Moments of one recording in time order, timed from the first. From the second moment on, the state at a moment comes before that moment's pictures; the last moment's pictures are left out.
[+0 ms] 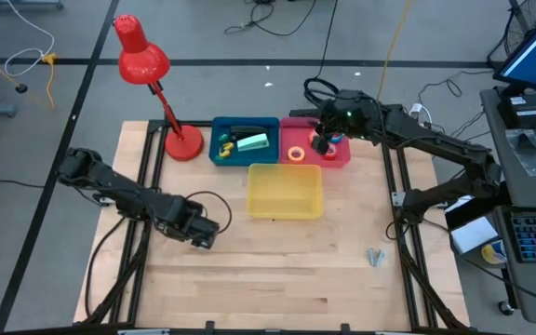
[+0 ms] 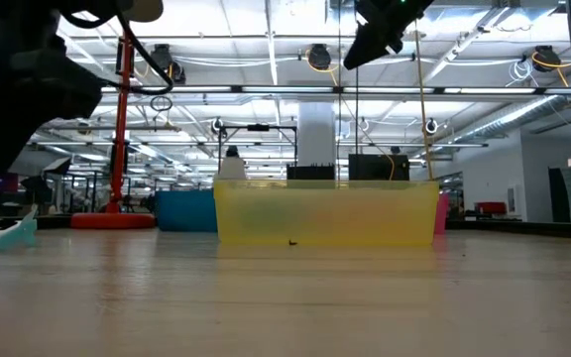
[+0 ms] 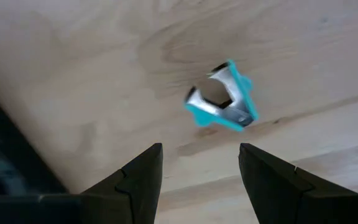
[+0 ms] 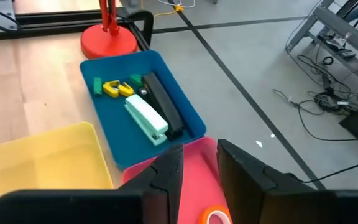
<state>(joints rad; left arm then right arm) -0.35 1.42 0.90 -1.09 0.15 -1.59 -0.42 1.32 1.35 -0.57 0.20 -0.13</state>
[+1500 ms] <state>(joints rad) -0.37 1.42 0.63 -0.71 0.13 -2.02 -0.36 1.33 1.35 -0.57 0.21 -0.15</state>
